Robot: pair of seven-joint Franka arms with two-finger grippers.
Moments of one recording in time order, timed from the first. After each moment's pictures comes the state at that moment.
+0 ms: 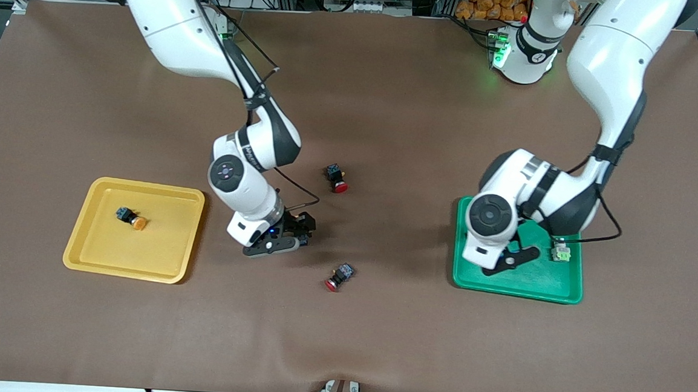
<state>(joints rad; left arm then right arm) -0.05 0.66 -0.41 -1.56 0.55 1.79 -1.03 0.53 0.71 0.00 -1.66 0.21 2.57 0.14</state>
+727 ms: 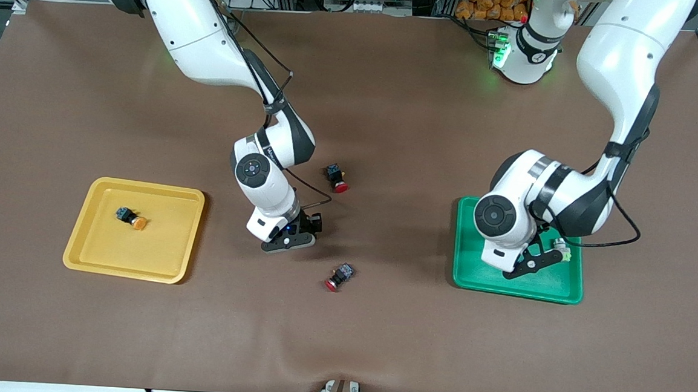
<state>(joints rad) -0.03 0.61 -0.43 -1.56 0.69 1.70 -1.02 0.58 0.77 -0.02 -1.66 0.19 2.64 0.21</state>
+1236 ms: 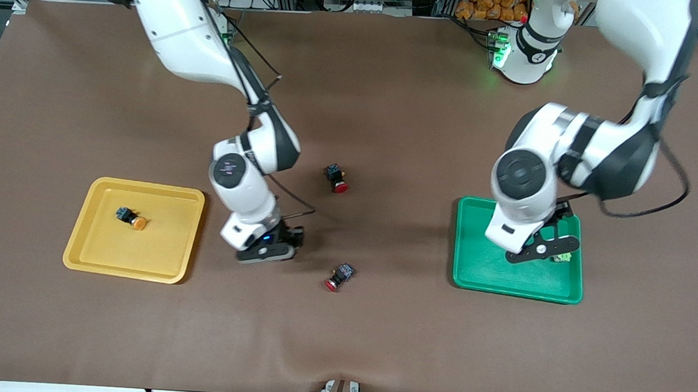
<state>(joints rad) -0.02 0.44 -0.45 -1.49 0.47 1.65 -0.75 0.56 0.69 -0.13 -1.65 0.19 2.64 0.19</state>
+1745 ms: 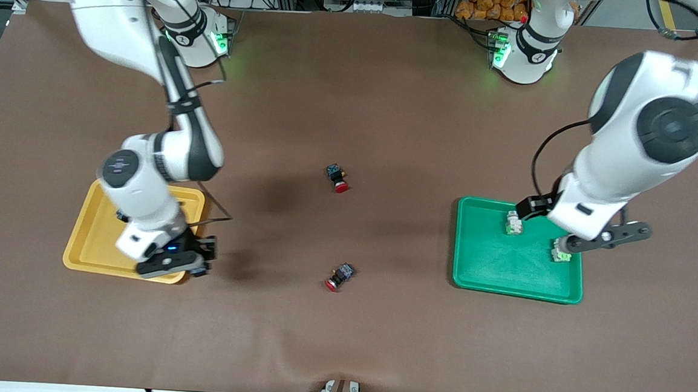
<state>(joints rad) 0.10 0.32 -0.45 -1.42 0.22 1.64 -0.58 0.38 0.55 -0.21 -1.75 0.19 2.60 -0.30</state>
